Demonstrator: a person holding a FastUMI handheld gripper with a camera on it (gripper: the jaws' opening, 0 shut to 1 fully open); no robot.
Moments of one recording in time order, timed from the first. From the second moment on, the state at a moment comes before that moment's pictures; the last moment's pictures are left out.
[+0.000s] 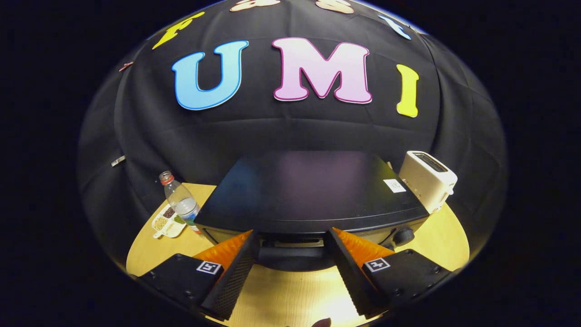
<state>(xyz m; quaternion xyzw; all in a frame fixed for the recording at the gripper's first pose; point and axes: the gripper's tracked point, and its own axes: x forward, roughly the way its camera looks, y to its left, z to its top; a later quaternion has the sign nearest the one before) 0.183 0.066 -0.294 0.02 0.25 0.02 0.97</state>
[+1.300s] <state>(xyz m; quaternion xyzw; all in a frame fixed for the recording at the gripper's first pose) 0.016 0.054 -0.406 0.02 0.36 -0.01 0.93</state>
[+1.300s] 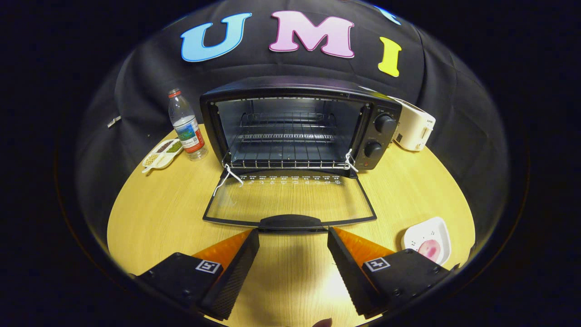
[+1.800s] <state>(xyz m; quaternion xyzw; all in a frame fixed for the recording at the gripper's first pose) -0.026 -0.032 -0.329 0.02 0.42 0.05 0.91</state>
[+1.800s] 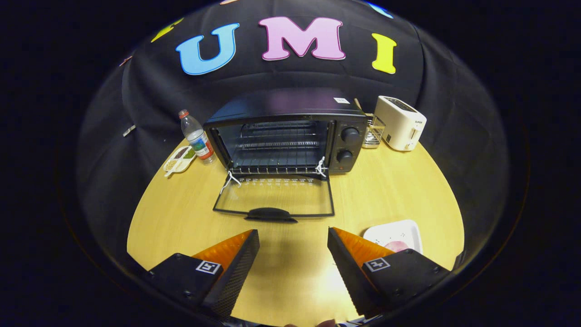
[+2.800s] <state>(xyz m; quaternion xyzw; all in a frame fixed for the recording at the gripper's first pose) -0.042 -0.290 -0.473 0.05 0.65 0.05 0.76</state>
